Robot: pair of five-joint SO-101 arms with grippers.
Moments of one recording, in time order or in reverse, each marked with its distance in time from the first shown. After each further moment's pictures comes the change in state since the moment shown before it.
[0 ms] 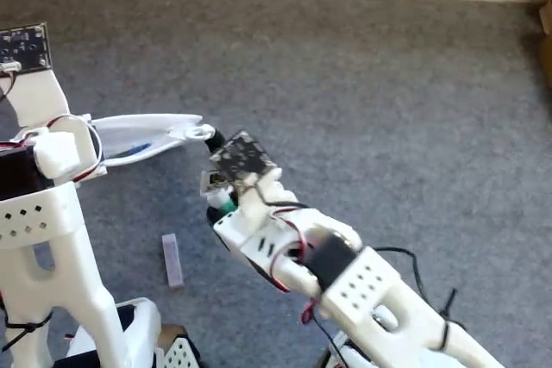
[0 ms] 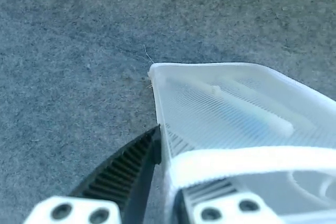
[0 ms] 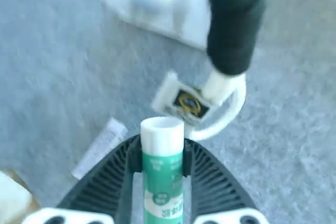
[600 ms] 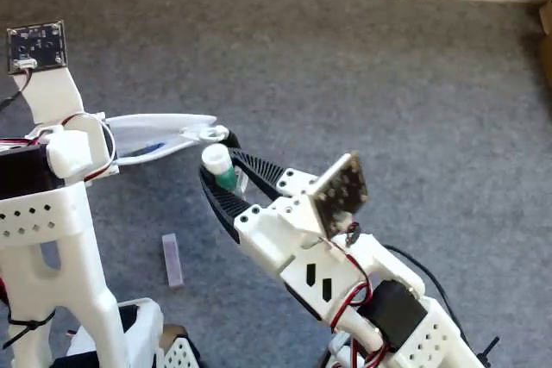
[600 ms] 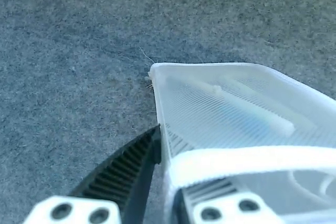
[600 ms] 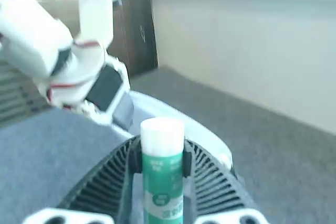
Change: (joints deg) left arm 3.4 0.0 0.0 0.1 1.3; right arm 0.0 -22.5 0.1 -14.2 -1.8
